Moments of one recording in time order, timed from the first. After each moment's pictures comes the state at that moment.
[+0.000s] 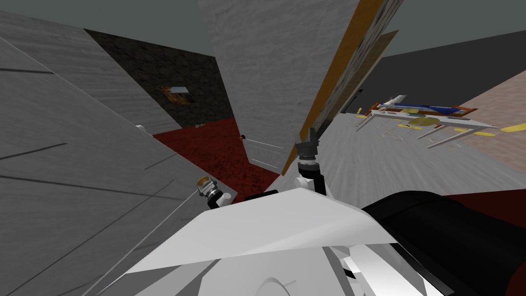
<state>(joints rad) -0.03 0.02 0.35 -0.83 0.67 -0.86 1.05</state>
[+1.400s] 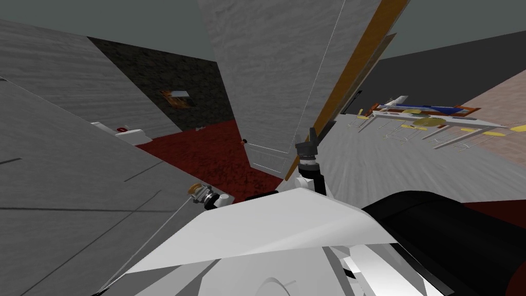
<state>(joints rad) -0.09 0.00 0.56 -0.74 0.63 -0.90 1.08</state>
